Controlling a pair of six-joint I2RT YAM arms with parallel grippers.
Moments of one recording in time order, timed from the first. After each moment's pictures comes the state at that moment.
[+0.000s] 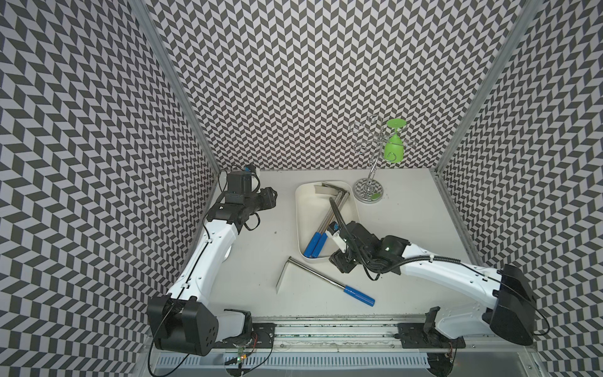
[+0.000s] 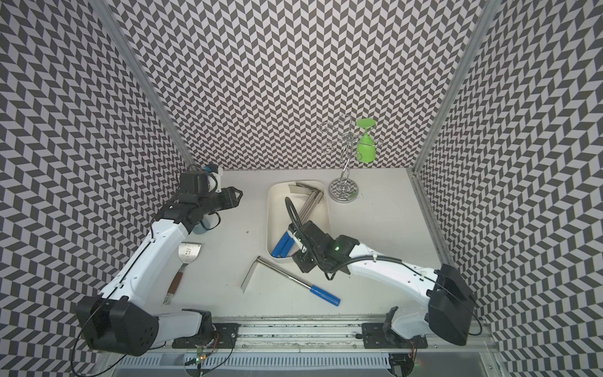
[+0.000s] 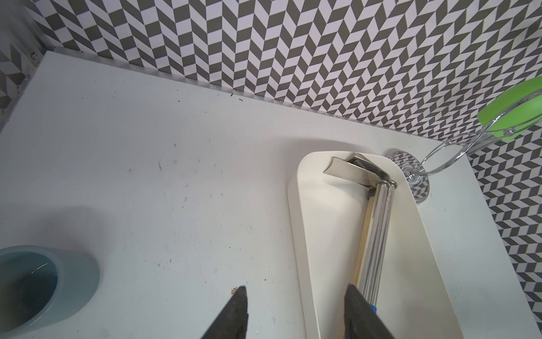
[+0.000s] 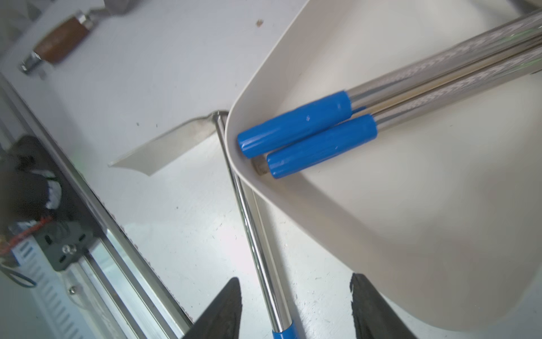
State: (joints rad) left arm -0.14 1.30 1.22 -0.56 0.18 -0.30; right arm 1.00 1.40 1.02 -0.58 0.06 0.22
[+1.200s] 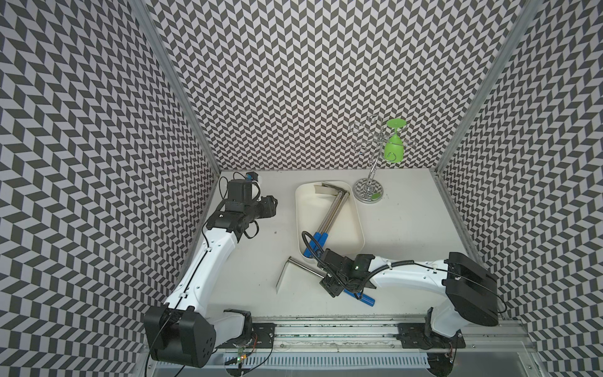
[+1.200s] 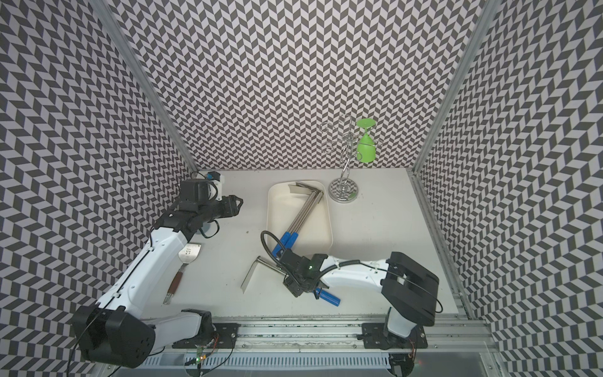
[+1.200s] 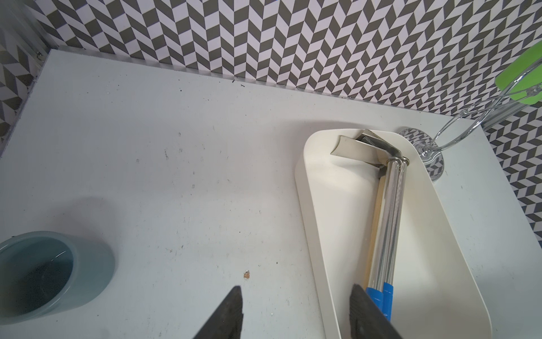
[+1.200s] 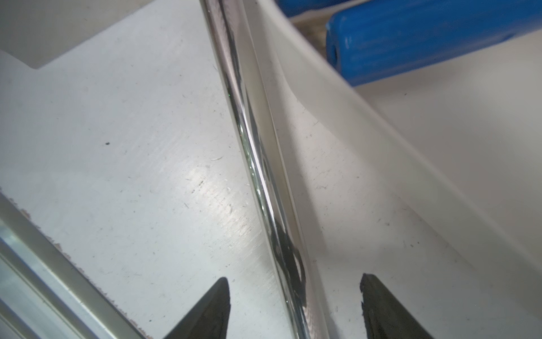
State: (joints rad) left arm -0.14 1.23 1.13 -0.56 0.16 -0.23; right arm 1.14 1.64 0.98 -0.51 0.13 0.28
